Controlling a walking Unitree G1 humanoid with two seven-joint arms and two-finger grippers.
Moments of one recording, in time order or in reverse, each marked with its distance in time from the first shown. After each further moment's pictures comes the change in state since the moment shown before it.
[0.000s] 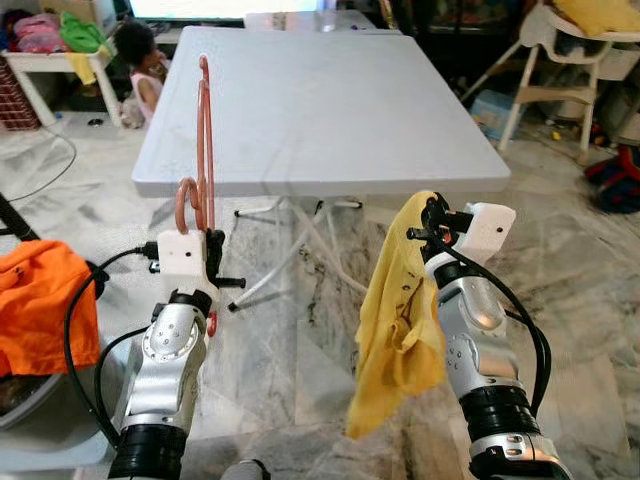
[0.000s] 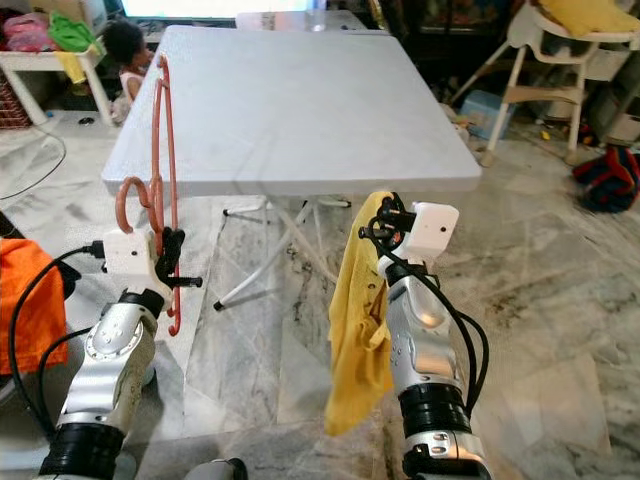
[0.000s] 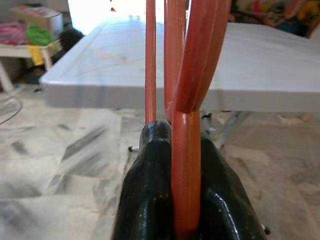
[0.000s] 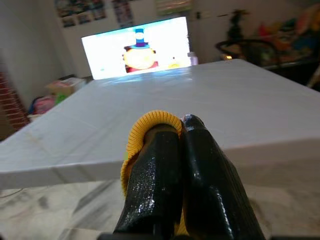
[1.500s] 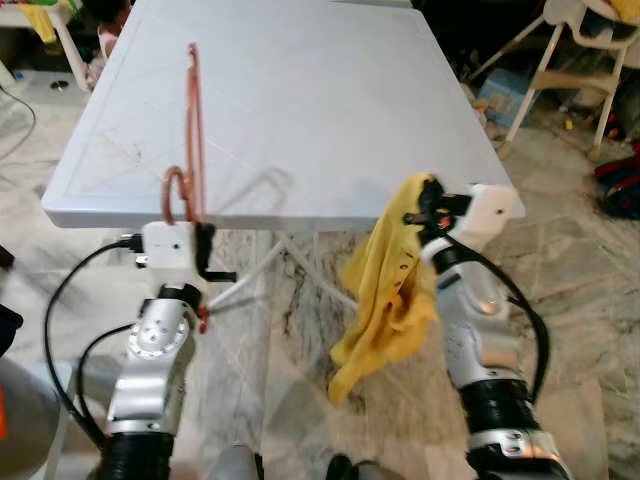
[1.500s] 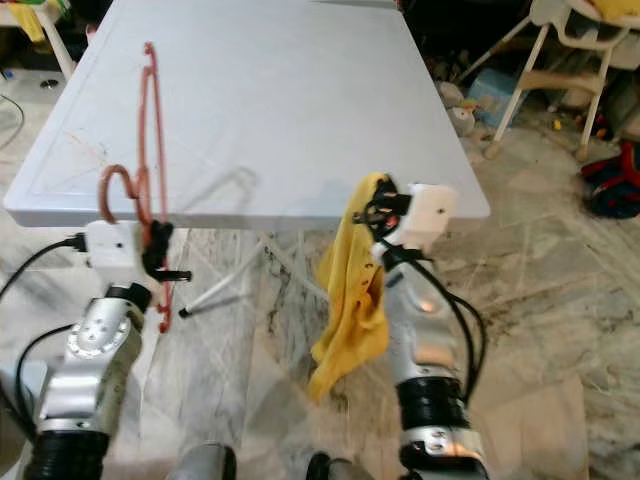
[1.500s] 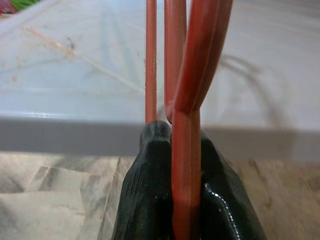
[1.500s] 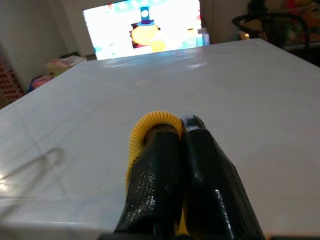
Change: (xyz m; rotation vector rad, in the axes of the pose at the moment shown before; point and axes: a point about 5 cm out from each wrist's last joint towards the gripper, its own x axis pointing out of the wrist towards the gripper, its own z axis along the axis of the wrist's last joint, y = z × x) left arm -0.002 0.014 0.022 0.003 -0.010 0.049; right arm 0.010 0.023 0.016 0.010 -0.014 0.087
